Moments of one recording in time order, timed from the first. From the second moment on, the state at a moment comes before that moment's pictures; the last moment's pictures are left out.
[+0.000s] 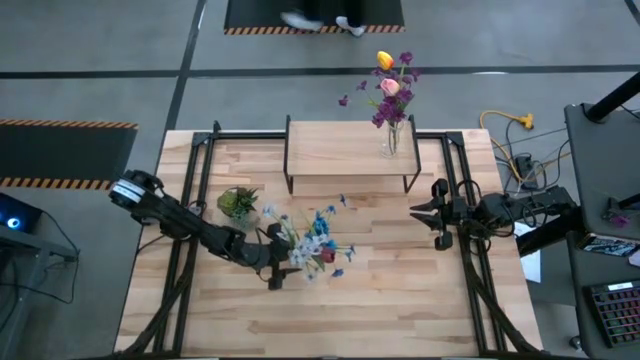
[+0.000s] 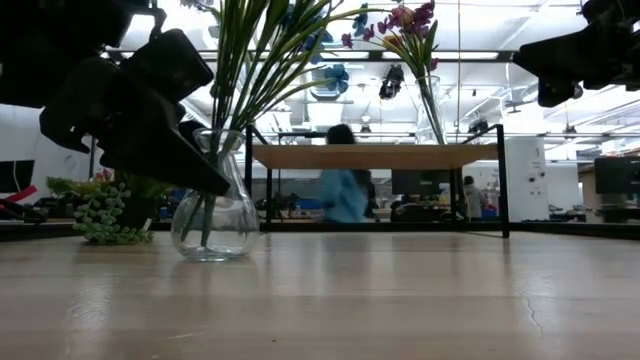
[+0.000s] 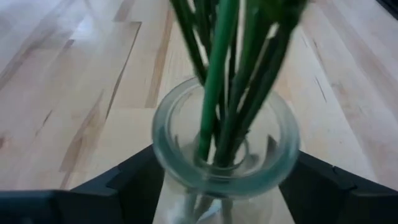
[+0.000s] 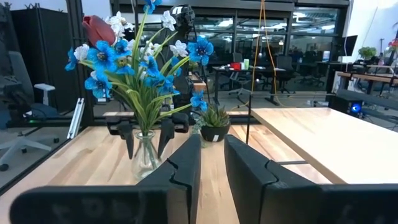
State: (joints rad) left arm -0.40 1.55 0.51 0.50 -0.35 -0.26; right arm 0.26 0.02 0.06 0.06 0.31 -0.01
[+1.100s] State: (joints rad) left arm -0.35 1.28 0.51 0.57 -0.45 -0.12; right arm 0.26 0.02 0.06 0.06 0.32 -0.02
